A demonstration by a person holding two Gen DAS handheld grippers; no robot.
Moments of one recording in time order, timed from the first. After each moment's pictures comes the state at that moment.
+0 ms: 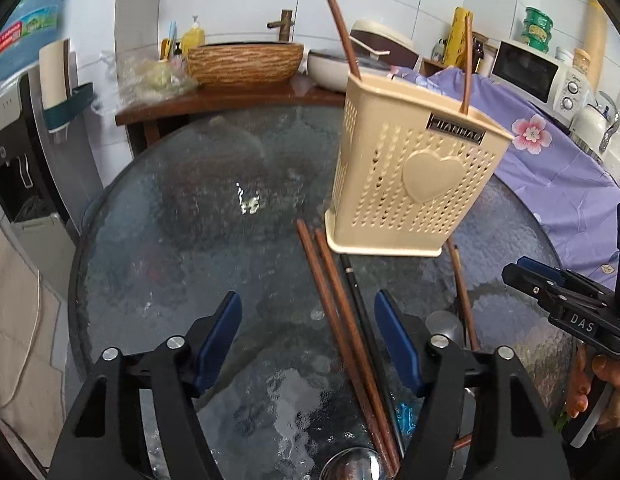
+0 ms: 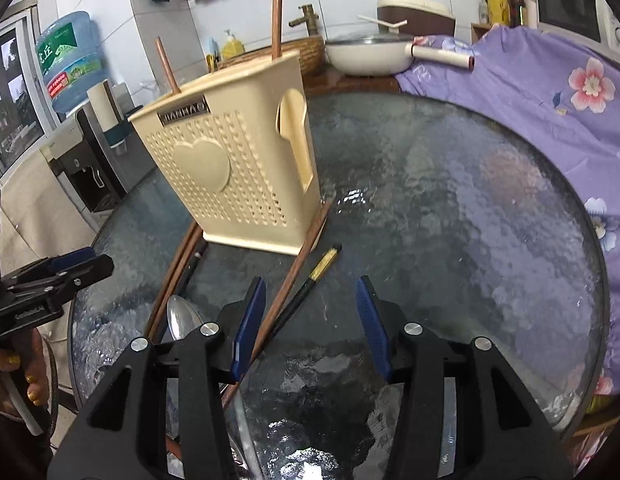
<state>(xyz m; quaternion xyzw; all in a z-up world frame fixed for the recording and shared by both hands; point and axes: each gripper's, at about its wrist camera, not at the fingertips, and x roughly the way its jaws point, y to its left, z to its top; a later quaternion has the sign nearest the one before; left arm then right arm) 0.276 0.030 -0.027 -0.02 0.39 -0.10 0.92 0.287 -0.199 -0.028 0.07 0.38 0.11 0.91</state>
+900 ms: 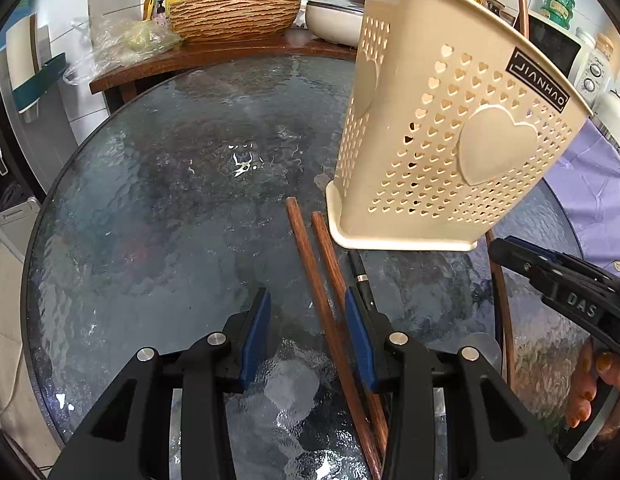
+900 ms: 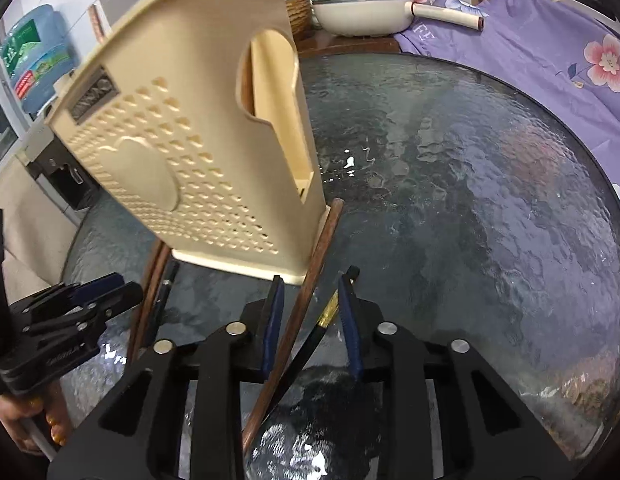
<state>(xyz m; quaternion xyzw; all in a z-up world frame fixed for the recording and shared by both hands) 0.339 0.010 -0.069 -0.02 0.46 -0.11 0.88 0.365 -0.176 -0.055 0.08 0.45 0.08 0.89</state>
